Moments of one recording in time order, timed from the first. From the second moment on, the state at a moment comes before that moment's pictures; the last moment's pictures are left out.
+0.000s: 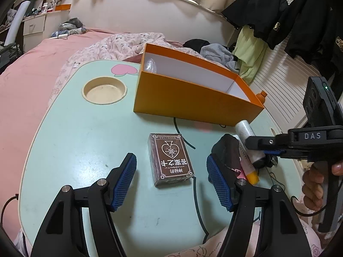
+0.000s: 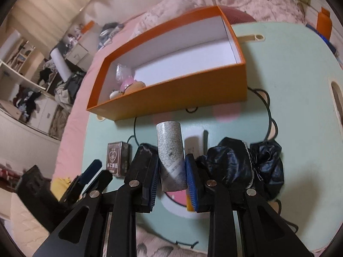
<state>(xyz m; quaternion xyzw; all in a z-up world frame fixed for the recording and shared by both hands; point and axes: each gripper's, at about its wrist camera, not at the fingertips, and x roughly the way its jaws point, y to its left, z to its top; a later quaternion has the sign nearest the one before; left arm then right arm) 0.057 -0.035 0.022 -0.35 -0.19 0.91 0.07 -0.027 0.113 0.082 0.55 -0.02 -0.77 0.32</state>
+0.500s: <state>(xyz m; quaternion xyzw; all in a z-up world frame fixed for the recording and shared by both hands) 0.055 -0.036 0.031 -0.34 -0.19 0.92 0.09 0.013 0.140 0.112 0.43 0.01 -0.84 0.33</state>
